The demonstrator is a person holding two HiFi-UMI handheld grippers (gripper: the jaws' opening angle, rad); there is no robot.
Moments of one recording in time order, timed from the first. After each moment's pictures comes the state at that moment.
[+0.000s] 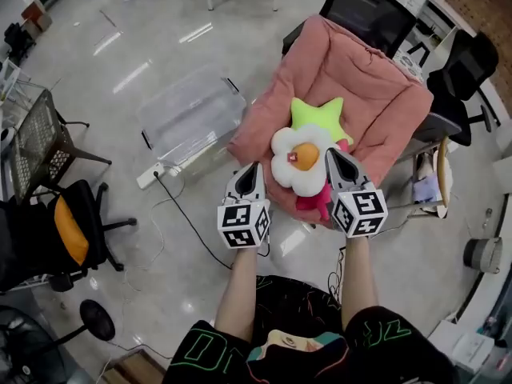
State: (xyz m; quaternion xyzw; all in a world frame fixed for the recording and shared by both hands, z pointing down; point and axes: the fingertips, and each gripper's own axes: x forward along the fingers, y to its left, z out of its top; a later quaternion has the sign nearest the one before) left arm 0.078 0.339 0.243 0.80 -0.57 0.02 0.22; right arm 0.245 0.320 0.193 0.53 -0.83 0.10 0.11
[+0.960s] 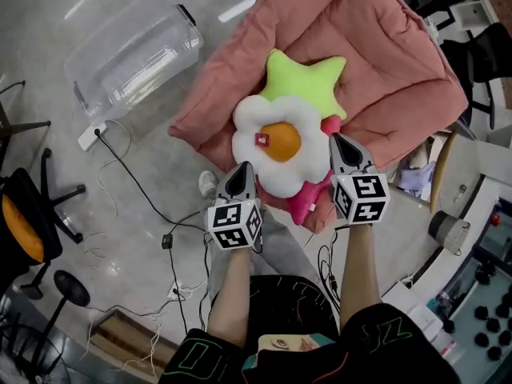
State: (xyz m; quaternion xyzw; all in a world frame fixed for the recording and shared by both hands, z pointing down) left arm 0.158 0.249 0.479 0.71 -0.55 0.09 0.44; right arm 0.338 0.167 0.400 0.50 -0.77 0.19 0.34
